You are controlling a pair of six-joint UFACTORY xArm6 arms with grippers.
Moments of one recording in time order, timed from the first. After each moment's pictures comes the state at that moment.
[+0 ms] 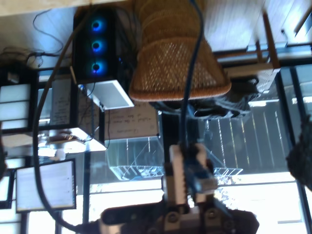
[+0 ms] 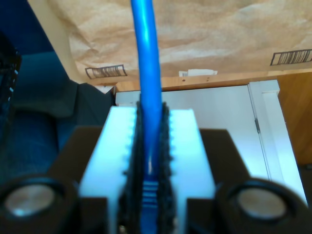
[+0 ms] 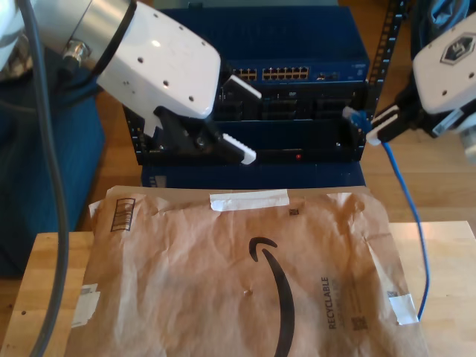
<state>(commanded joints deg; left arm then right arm) -3.6 -22.1 -67.7 -52.0 91.1 -85.3 -7.7 -26.4 -67.4 39.8 92.0 95.5</state>
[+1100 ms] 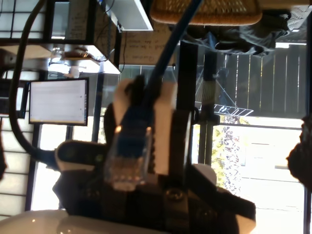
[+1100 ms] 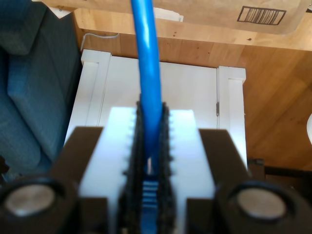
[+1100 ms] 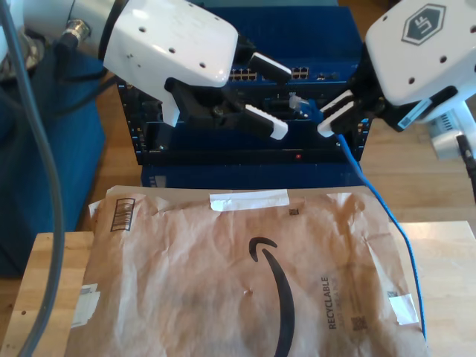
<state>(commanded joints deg) -1.5 -21.3 -67.9 -64.3 96.9 -91.1 2.0 -30.0 -69.2 42.5 92.5 95.1</state>
